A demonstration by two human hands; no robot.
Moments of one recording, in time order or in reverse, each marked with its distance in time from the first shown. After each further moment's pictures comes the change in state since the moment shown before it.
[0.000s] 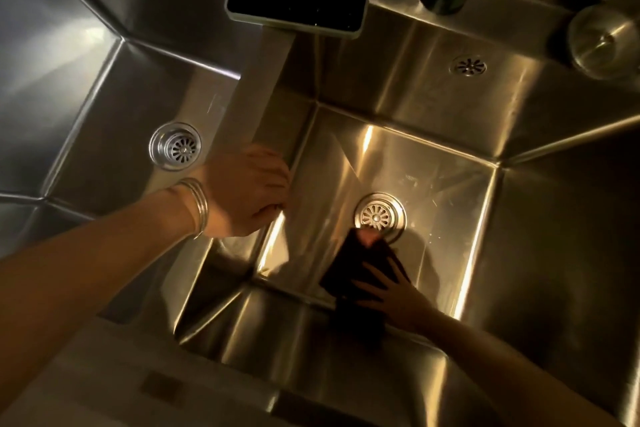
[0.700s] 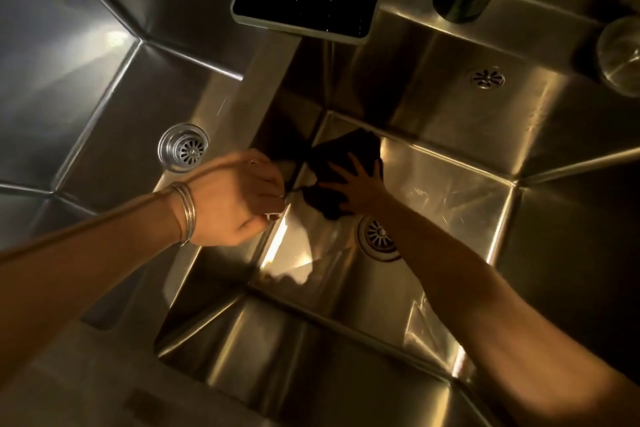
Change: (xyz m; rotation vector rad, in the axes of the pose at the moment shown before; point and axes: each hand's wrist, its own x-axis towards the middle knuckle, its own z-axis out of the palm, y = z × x) left_hand -0.001 0.003 -0.004 0.015 -0.003 -0.035; right_hand 0.172 0.141 -0.064 0.288 -0.083 0.292
